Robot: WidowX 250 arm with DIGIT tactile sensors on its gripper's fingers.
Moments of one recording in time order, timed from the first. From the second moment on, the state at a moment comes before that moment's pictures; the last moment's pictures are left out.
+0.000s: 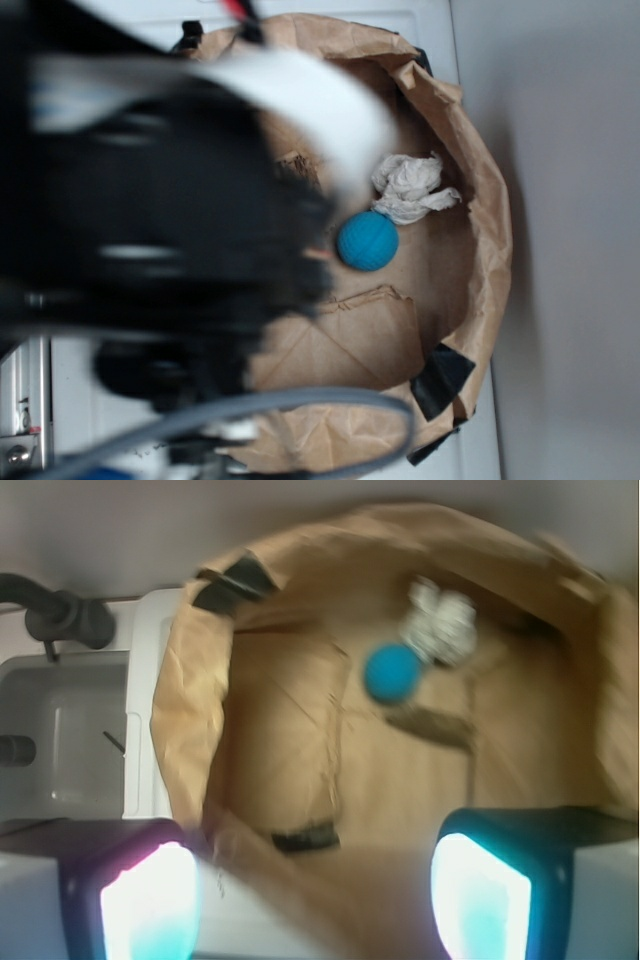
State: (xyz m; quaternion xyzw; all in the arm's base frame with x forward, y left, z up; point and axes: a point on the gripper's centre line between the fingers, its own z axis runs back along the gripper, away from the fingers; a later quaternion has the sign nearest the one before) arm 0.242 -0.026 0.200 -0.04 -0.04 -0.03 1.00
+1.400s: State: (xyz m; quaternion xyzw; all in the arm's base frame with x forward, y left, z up) arm 0.254 0.017 0.133 -0.10 0.03 -0.40 0.91
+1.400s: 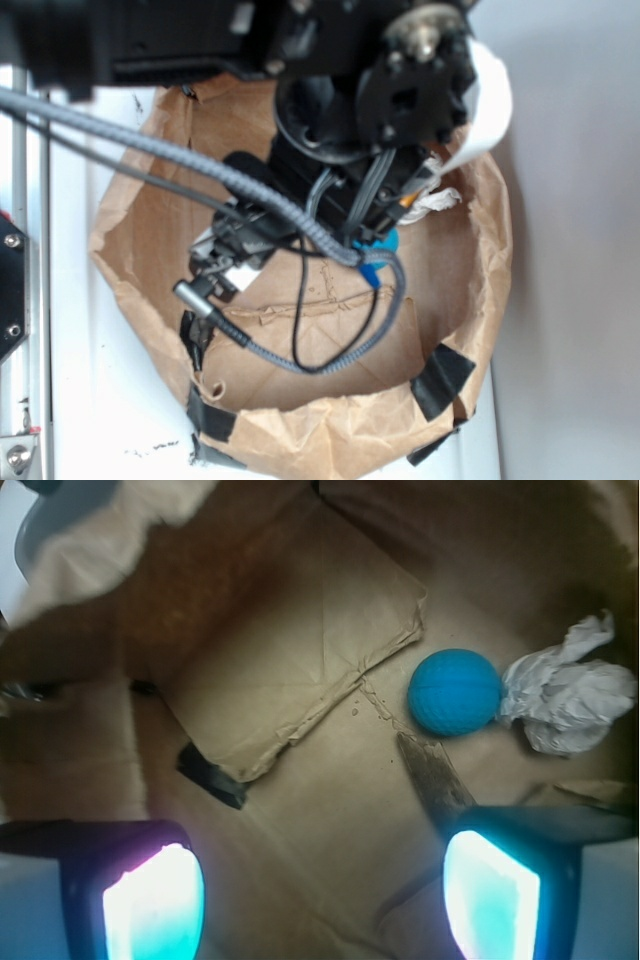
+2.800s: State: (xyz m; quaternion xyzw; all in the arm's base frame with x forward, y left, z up) arm 0.272 0.023 0.074 -0.10 0.04 -0.43 0.90
